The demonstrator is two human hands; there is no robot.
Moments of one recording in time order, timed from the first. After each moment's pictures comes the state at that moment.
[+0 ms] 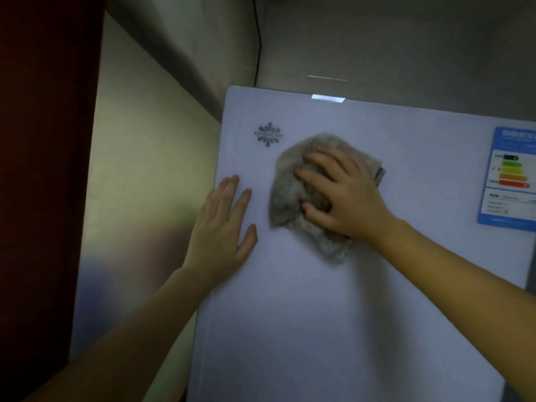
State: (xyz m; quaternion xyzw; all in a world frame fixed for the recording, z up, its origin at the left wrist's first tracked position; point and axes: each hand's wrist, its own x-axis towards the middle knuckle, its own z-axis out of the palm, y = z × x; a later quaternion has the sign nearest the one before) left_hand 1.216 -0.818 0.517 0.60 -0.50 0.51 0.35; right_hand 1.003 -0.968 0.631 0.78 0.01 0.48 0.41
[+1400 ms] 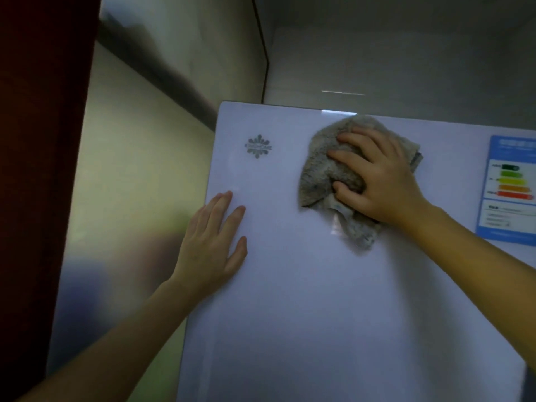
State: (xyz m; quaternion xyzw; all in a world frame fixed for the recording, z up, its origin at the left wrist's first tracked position) left_hand 1.204 -0.818 0.511 0.61 -0.47 0.56 0.31; right_hand 0.950 -1.004 0.678 0.76 0.03 0.54 0.37
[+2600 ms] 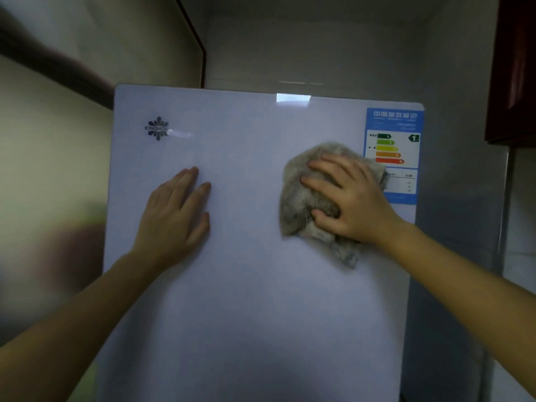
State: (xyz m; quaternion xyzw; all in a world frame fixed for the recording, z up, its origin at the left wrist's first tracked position) left_hand 1.131 -0.873 0.535 0.59 -0.49 0.58 0.29; right_hand 0.826 -1.073 0.614 0.78 -0.02 0.48 0.40
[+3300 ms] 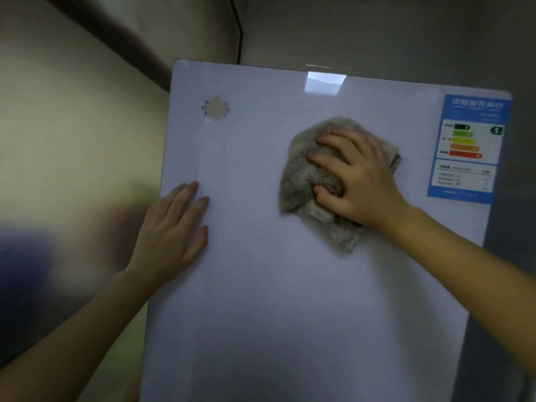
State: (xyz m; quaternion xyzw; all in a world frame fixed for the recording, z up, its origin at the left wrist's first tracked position) left_hand 1.203 -0.823 0.471 0.60 -0.47 0.59 0.29; right_hand 0.912 -1.023 0.620 0.78 0.00 0.51 0.37
